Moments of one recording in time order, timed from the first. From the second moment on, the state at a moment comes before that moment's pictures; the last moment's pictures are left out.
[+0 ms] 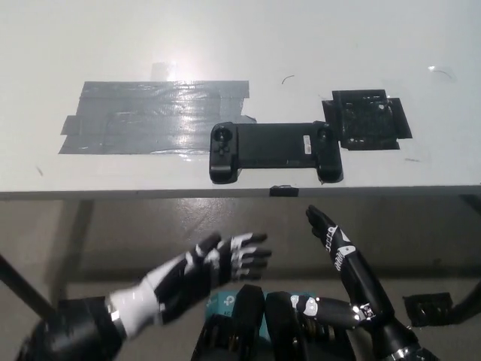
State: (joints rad) left_arm -0.19 0.29 -0.22 -0.13 -0.29 0.29 -0.57; right_arm -0.04 -0.04 0.21 -0.09 -0.05 -0.12 0.14
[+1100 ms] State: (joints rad) left_arm 0.09 0.08 -0.19 0.02 0.21 -0.23 -0.09; right_arm 0.13 -0.04 0.21 -0.09 -0.05 -0.13 0.14
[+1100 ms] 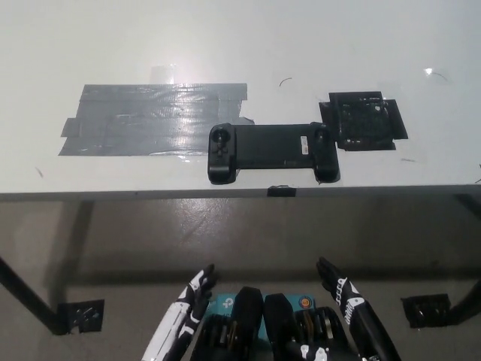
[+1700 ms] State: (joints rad) left_arm 0.08 0.13 -0.32 0.04 0.36 -0.41 0.21; right_arm 0.13 -0.02 0.21 -0.09 -0.05 -0.19 0.13
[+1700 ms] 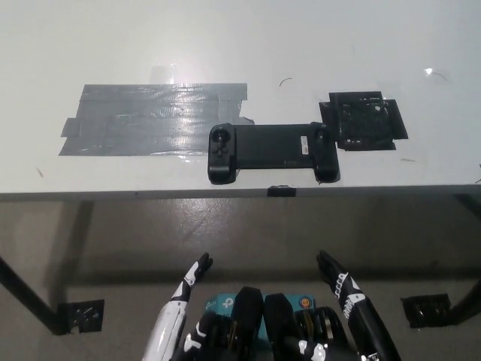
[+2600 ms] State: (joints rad) left_arm 0.08 0.18 -0.37 0.07 0.35 -0.43 0.28; right_arm 0.12 -0.01 0.21 -0.09 -0.05 -0.22 0.12
